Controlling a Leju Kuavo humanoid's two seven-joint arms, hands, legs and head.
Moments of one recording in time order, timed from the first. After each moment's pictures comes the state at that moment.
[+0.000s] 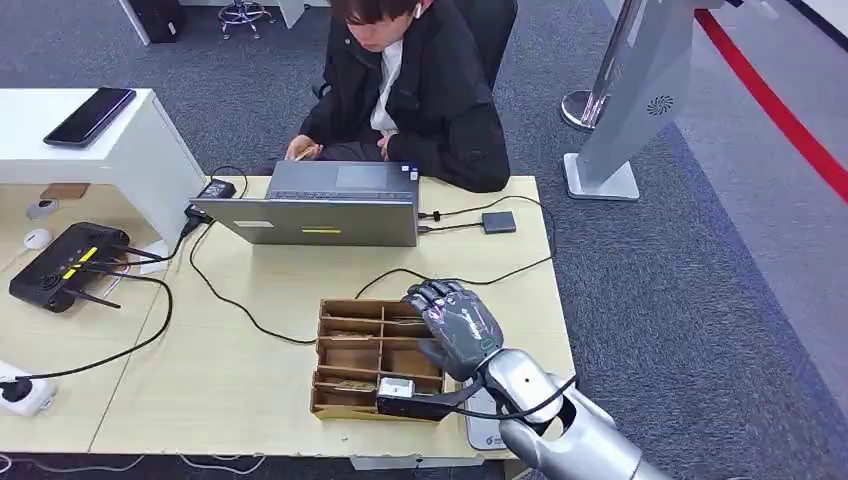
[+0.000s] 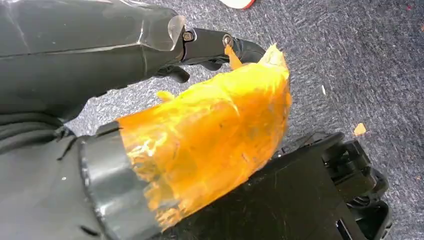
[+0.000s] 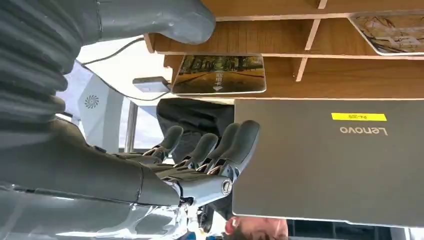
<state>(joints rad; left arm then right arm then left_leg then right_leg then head) -0.11 -0.12 -1.37 -0.16 0.81 0.39 0.00 -0.34 -0.13 0.83 -1.42 1.06 -0.09 0.09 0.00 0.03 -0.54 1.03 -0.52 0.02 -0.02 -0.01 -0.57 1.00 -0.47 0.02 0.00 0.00</state>
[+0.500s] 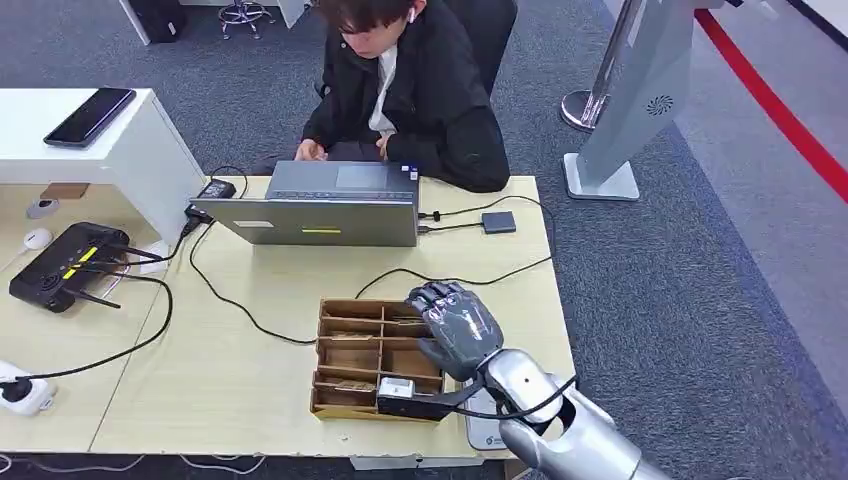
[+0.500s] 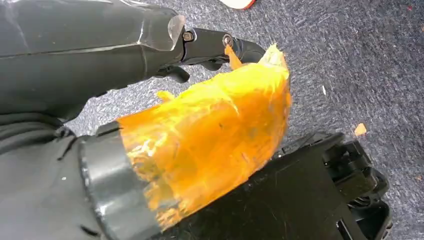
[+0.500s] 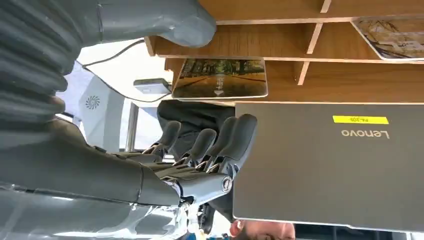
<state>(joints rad) -0.11 -0.12 -1.37 -0.16 0.81 0.39 0.01 -0.34 -0.13 0.83 -1.41 1.06 -0.09 0.09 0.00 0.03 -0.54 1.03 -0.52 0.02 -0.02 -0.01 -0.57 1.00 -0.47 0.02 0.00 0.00</state>
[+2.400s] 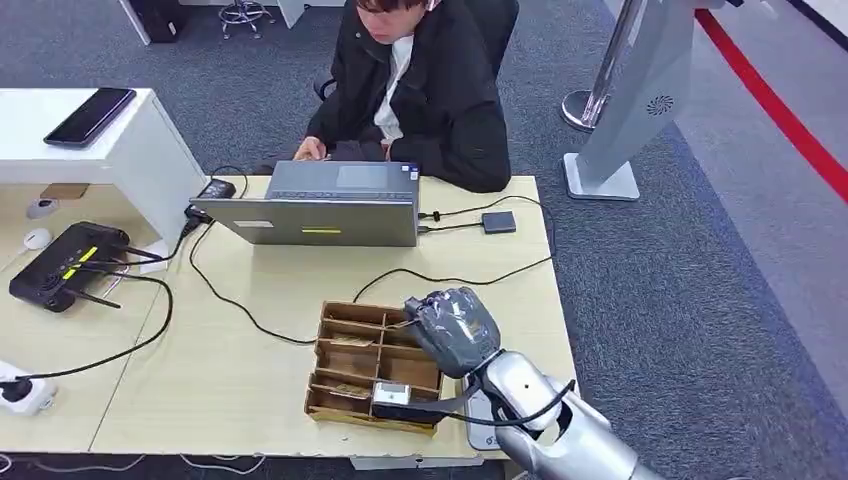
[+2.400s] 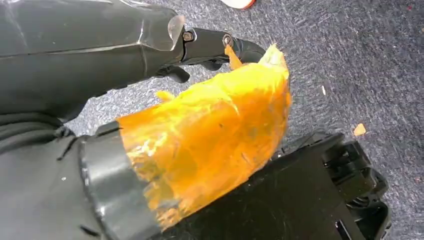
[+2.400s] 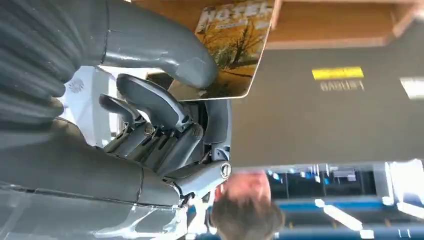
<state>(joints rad) -0.11 -0.12 -1.38 -0.16 0.83 0.39 0.00 -0.32 -0.11 0.82 -1.45 1.12 -0.23 0.05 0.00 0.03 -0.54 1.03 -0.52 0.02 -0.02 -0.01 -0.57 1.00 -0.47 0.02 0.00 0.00</state>
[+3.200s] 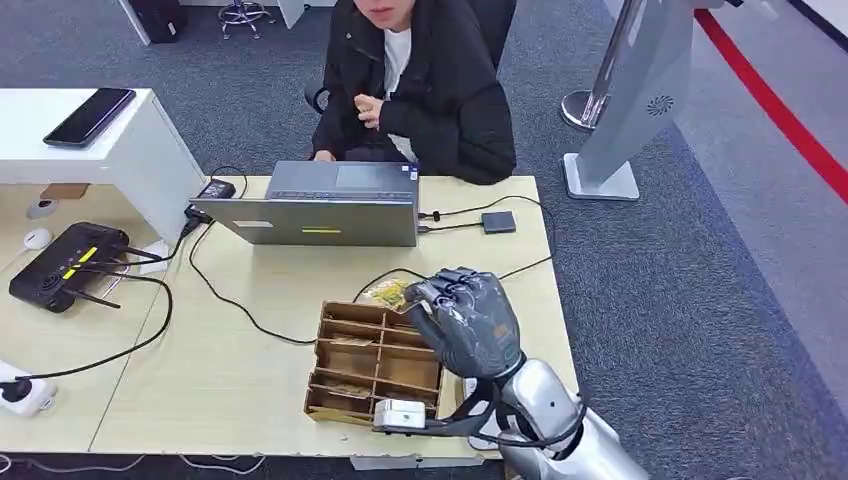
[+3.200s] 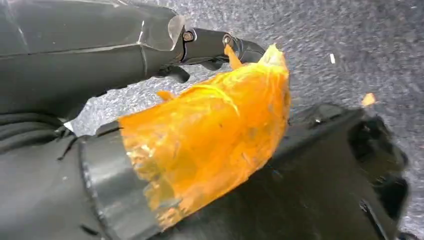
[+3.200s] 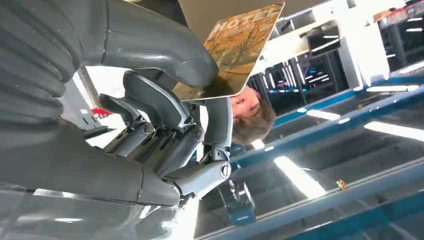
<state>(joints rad) -0.09 -0.07 -1.39 -0.16 0.92 0.22 -0.05 -0.26 -0.09 0.75 -1.64 1.13 -0.44 -0.04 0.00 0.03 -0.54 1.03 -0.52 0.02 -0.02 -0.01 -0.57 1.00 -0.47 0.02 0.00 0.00</state>
